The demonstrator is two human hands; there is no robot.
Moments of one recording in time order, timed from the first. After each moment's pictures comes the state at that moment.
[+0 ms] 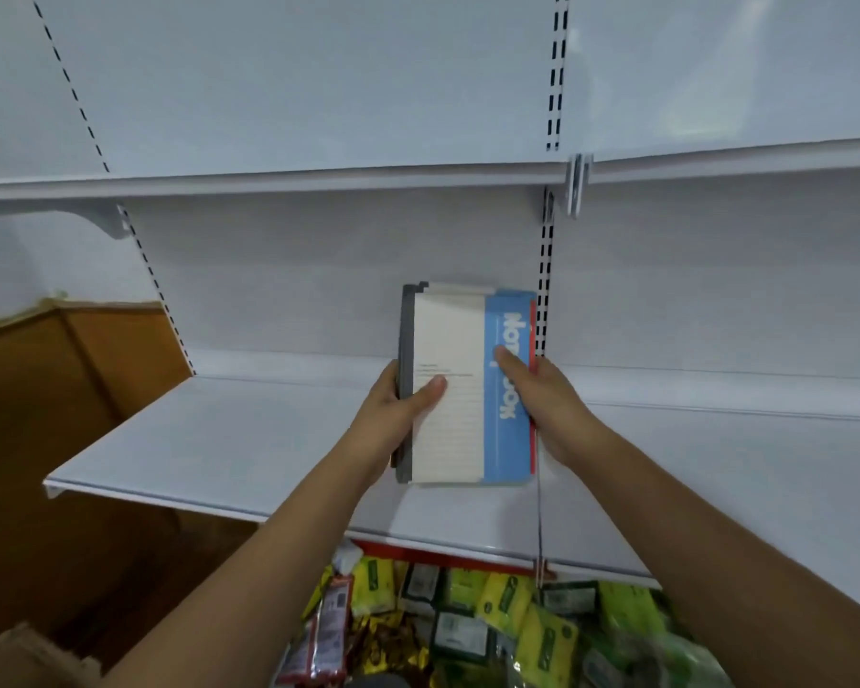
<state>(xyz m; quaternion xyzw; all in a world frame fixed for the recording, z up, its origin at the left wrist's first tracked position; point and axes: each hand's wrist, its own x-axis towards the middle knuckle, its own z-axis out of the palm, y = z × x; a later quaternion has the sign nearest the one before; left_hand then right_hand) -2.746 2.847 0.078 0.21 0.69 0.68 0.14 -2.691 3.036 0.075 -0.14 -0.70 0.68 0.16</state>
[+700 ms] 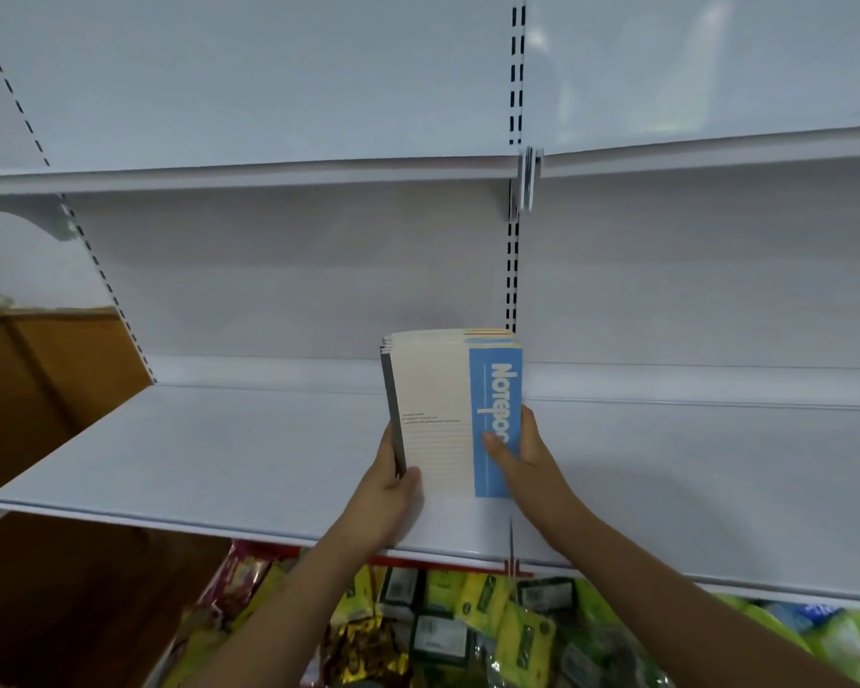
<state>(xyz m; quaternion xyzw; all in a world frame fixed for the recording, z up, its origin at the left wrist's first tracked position) -2.734 2.853 -0.012 0.30 0.77 0.56 0.12 -2.646 3.029 0.004 -0.05 -0.72 0.65 0.22</state>
